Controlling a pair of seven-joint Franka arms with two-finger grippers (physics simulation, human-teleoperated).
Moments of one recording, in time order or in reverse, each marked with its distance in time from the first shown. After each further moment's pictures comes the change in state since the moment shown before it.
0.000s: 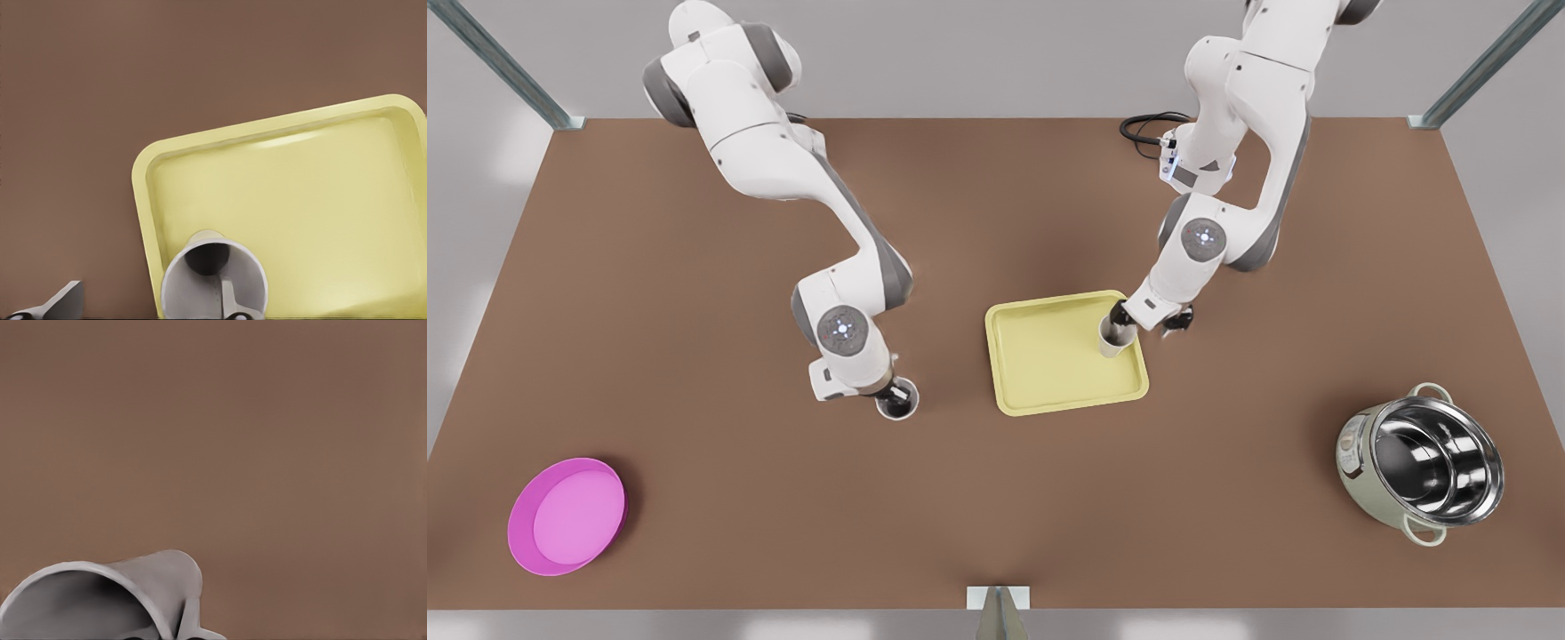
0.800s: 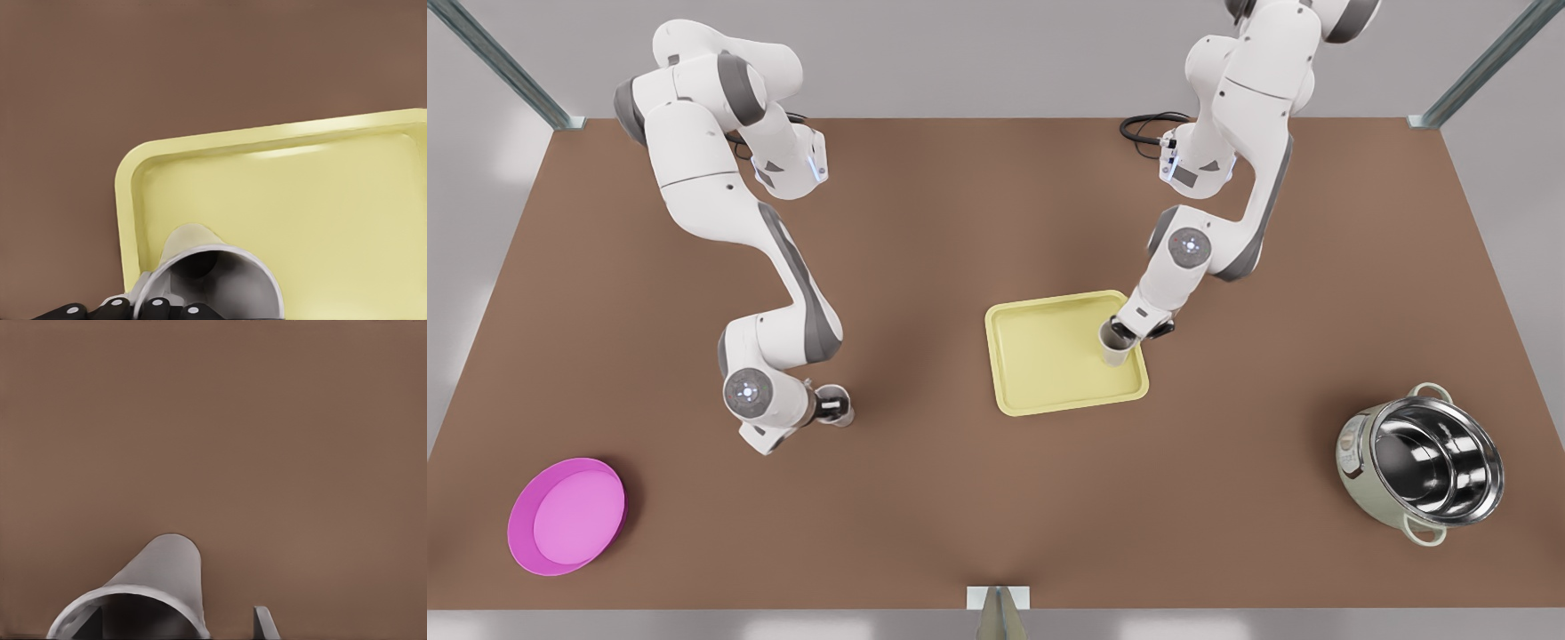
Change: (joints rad) left arm -0.024 0.082 0.034 0.020 0.004 0.141 -0.083; right arm -0.183 0.078 -0.001 0.004 0.069 -0.034 -0.768
